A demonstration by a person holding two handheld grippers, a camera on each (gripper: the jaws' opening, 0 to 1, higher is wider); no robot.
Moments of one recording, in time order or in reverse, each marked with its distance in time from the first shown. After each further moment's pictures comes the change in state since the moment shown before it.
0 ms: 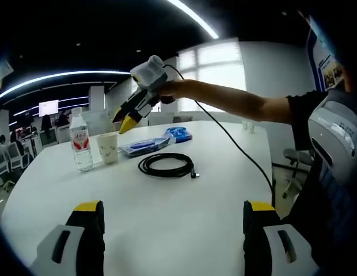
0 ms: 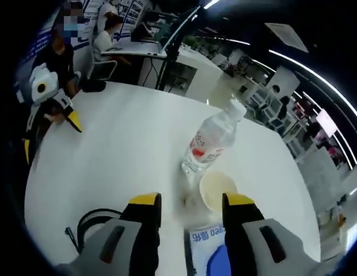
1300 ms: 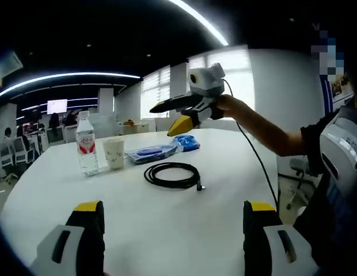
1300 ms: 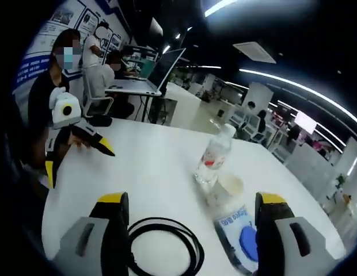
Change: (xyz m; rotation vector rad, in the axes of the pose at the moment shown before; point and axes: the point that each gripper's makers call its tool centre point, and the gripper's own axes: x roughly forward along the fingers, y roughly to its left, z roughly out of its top) left arm 0.008 0.006 0.016 -0.051 -0.046 0.051; right arm -0.075 0.048 0.005 0.175 -0.252 -0.153
